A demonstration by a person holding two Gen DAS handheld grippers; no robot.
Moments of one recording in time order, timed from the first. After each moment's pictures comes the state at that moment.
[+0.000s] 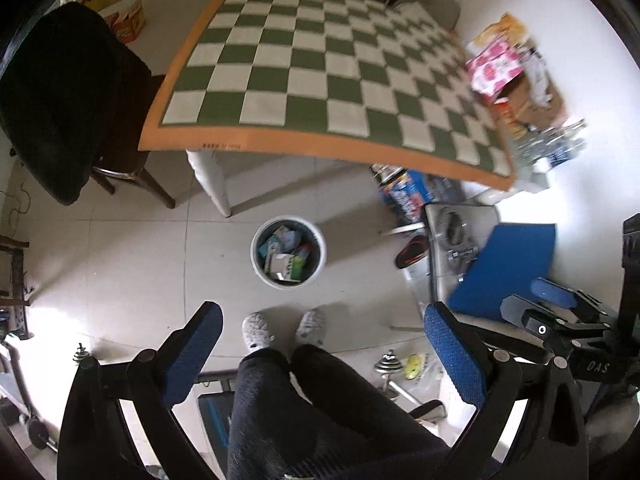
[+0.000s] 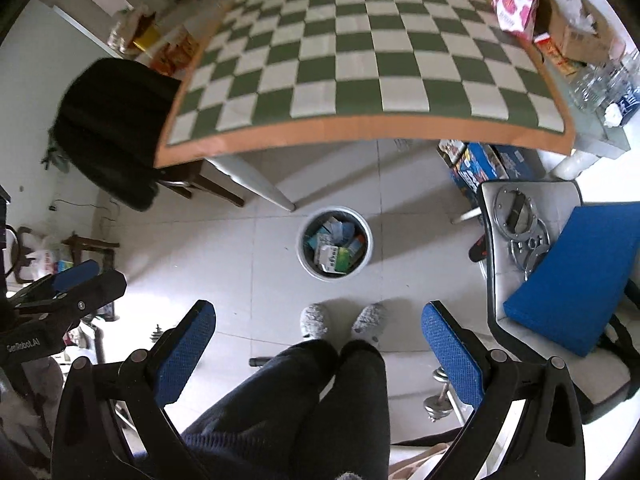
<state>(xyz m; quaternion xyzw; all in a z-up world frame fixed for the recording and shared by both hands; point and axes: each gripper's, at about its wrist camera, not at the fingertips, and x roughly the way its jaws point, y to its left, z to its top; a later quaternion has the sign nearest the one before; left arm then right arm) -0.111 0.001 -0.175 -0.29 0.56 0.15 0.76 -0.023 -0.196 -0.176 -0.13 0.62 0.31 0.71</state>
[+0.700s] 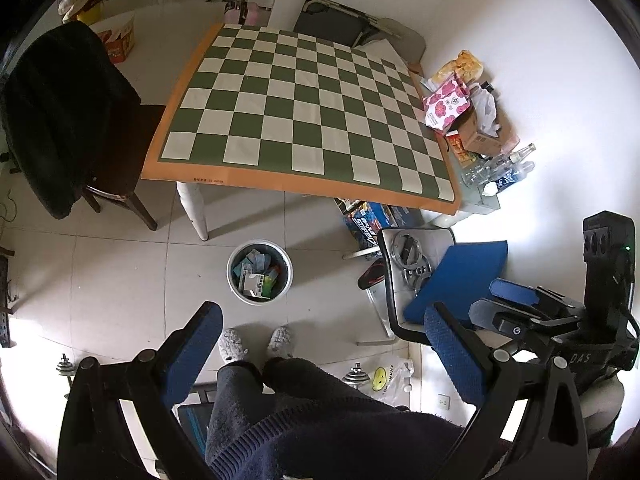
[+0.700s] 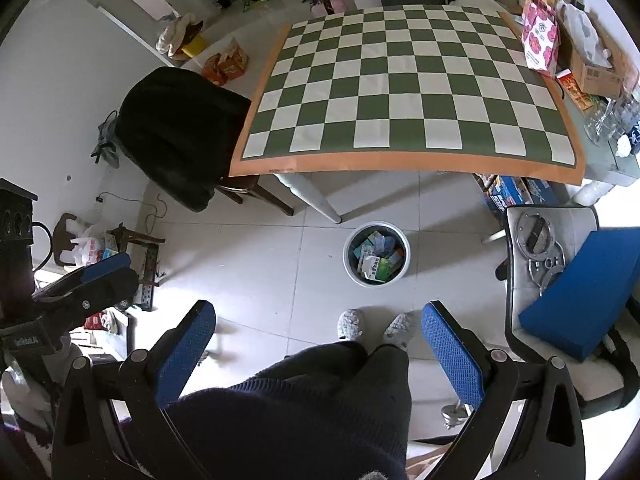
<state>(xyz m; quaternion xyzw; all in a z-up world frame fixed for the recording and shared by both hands) -0.146 -0.005 -0.093 -0.31 0.51 0.12 0.80 -0.057 -0.205 -0.074 -0.10 0.60 0.38 0.69</state>
